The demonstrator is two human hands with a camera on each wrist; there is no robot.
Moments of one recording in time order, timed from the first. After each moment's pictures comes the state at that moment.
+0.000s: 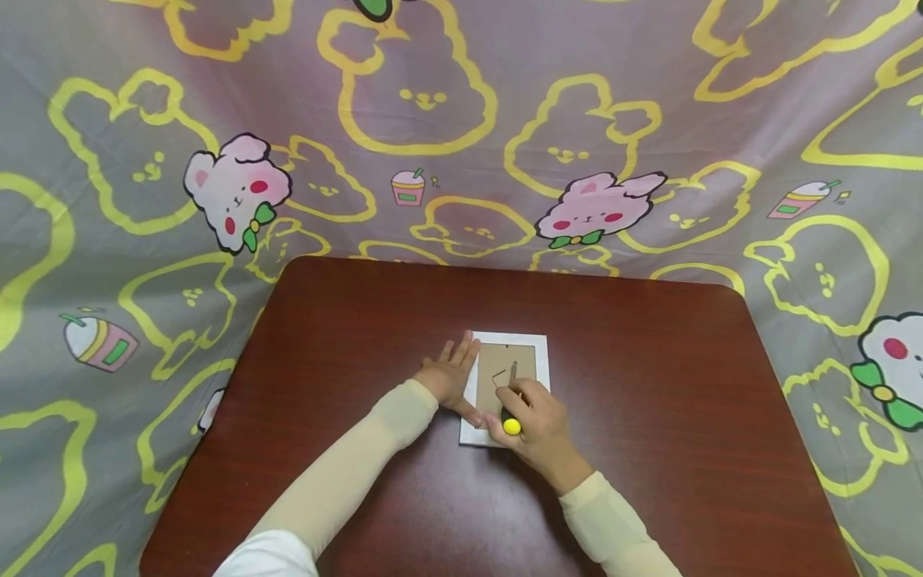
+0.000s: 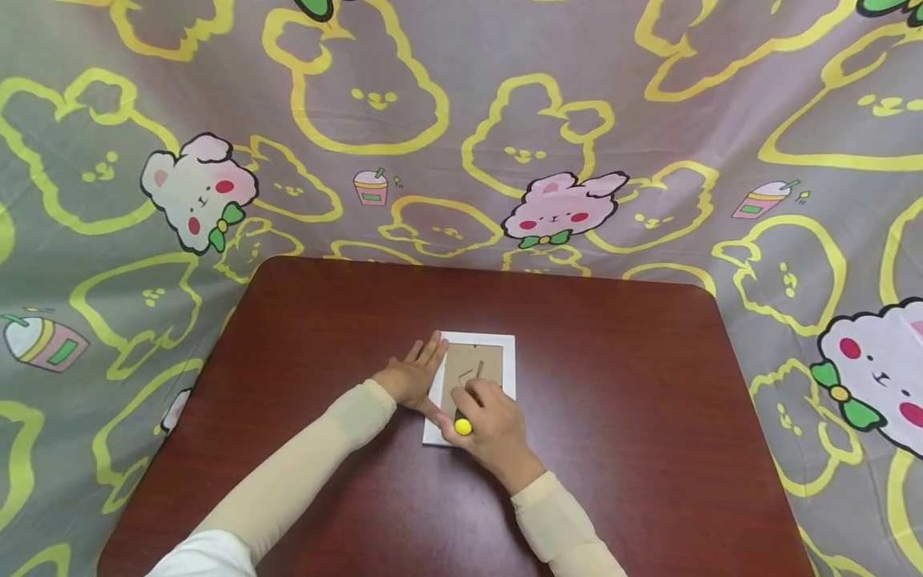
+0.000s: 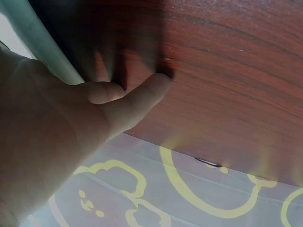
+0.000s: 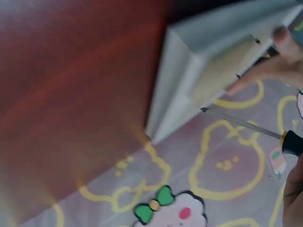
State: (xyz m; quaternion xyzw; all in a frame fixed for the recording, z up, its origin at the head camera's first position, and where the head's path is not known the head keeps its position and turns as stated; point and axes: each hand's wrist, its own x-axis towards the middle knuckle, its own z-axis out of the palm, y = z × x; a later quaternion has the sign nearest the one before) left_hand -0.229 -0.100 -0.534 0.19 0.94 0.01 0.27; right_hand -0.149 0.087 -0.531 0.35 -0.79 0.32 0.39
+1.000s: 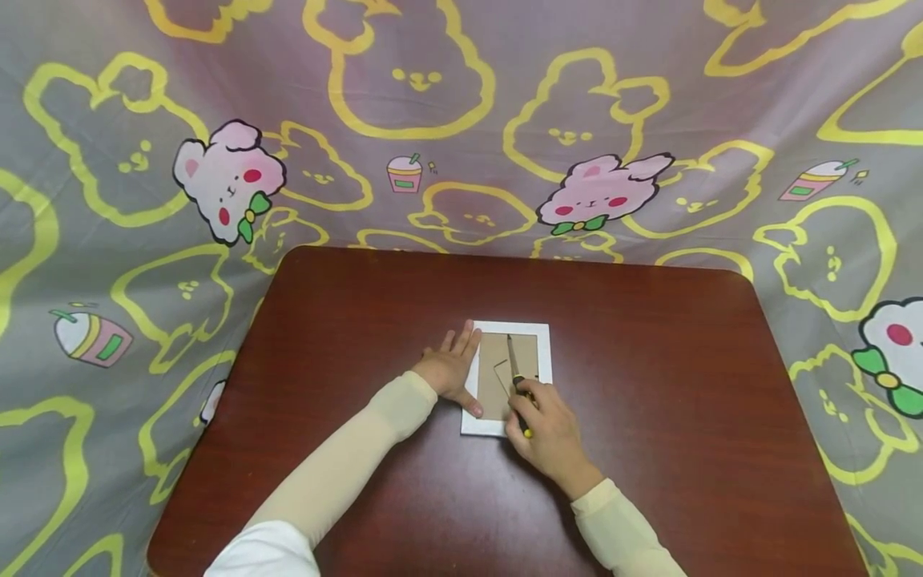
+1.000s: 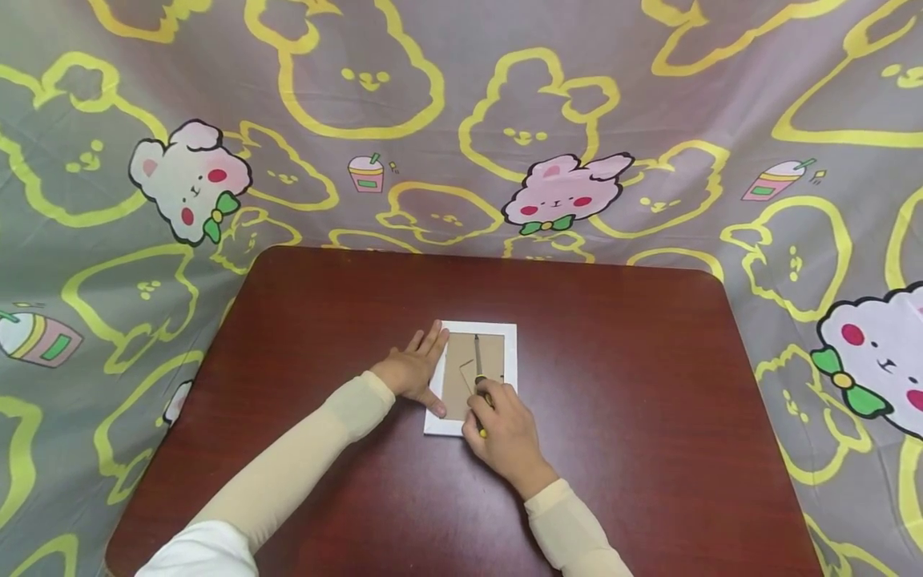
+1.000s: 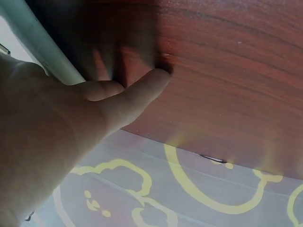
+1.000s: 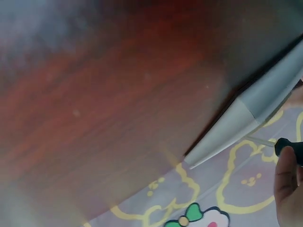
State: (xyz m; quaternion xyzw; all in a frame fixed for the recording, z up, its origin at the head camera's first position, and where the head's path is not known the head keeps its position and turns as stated) left_hand -0.231 -0.099 -0.534 0.19 0.94 0.03 0.27; right_hand -0.136 0.107 -0.571 0.31 -0.85 0.30 0.30
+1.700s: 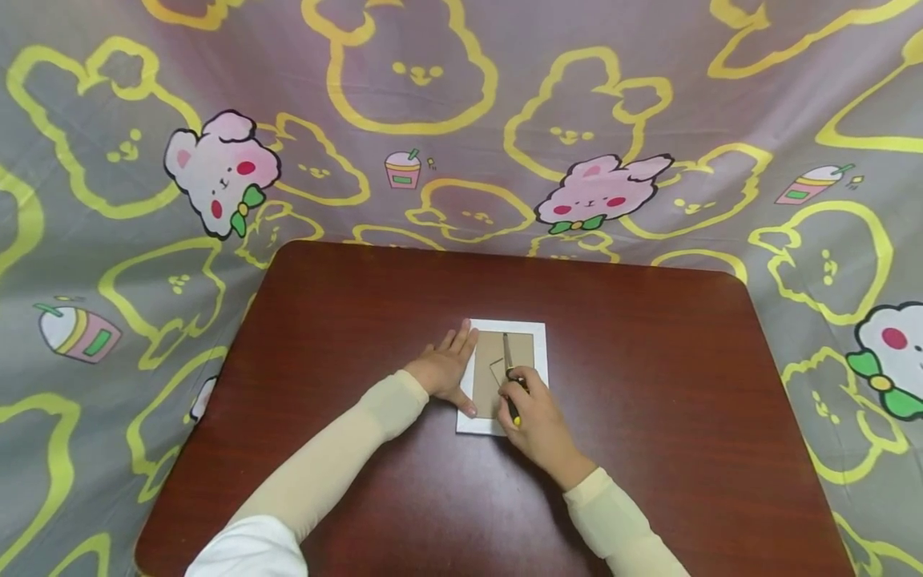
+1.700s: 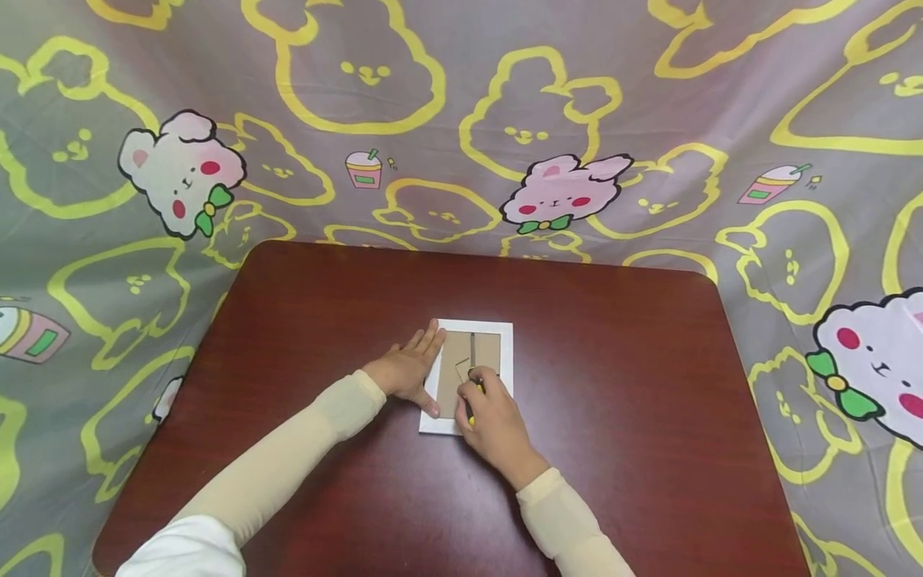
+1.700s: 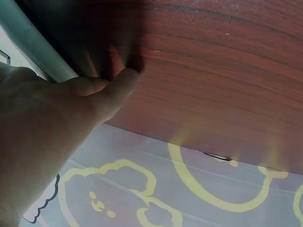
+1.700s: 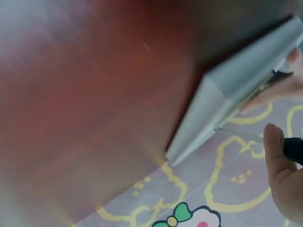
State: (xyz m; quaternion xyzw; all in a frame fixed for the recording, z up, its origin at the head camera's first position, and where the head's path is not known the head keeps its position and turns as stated) left_hand -0.232 -0.104 -0.537 0.22 0.93 0.07 0.27; right_hand -0.147 0.098 -0.559 0.30 -0.86 0.34 0.23
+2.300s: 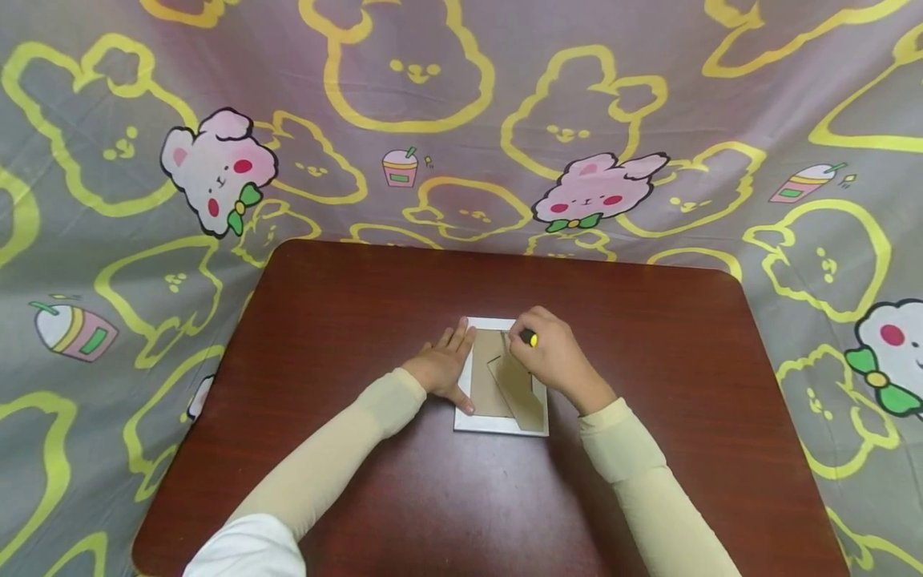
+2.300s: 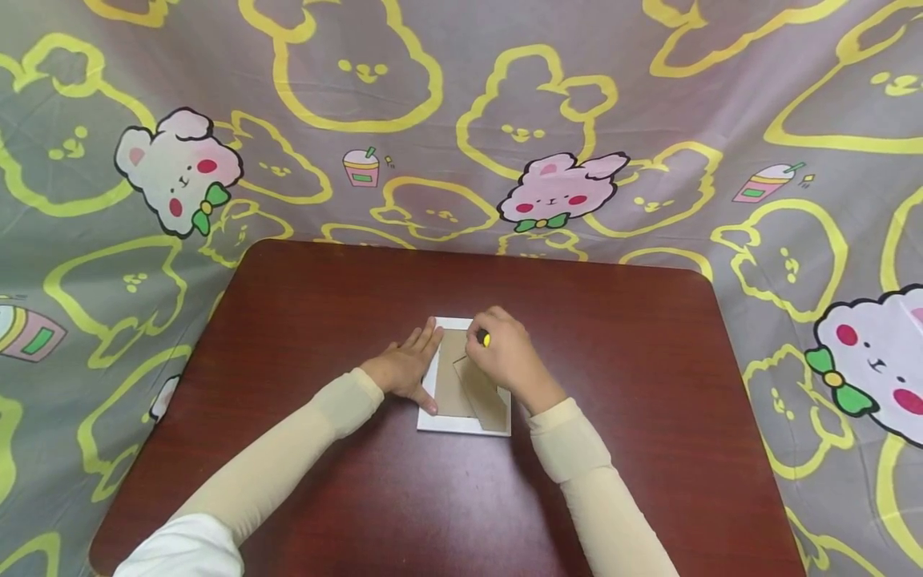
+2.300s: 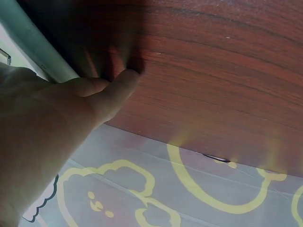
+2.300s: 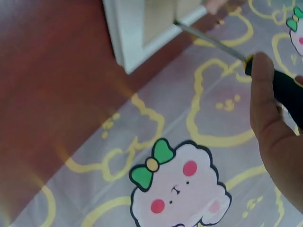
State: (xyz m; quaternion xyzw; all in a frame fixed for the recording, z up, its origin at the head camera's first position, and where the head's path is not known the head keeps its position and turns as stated) left_hand -0.234 -0.105 -0.537 0.22 0.93 0.08 0.27; right_hand -0.212 0.113 -0.468 0.20 -0.91 0.37 0.03
